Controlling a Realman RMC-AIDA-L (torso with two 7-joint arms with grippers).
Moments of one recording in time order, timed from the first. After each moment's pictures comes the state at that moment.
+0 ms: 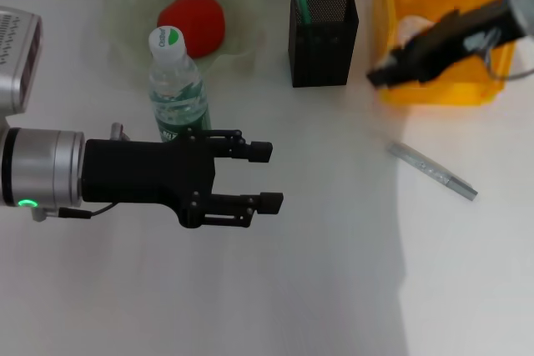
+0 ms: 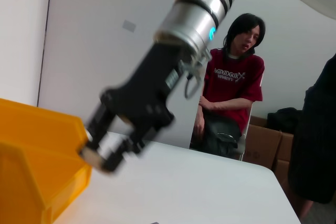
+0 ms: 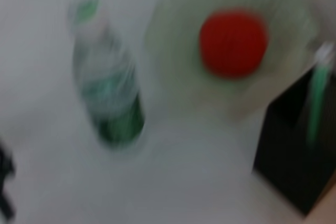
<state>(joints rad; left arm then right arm) -0.52 -2.07 0.97 0.68 1.83 1.71 -1.31 0.67 2.08 -1.08 -1.38 -2.42 -1.57 2.33</state>
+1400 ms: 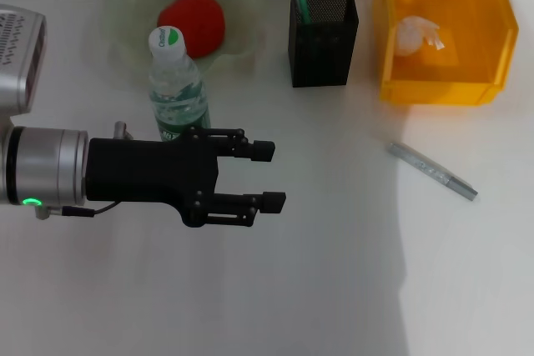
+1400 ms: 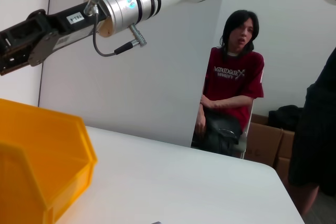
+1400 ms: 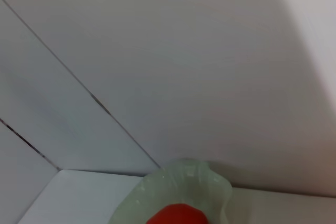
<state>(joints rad) -0.52 -2.07 0.97 0.67 1.83 1.70 -1.30 0.91 1.85 -0.82 -0.55 -2.01 -1.18 2.29</state>
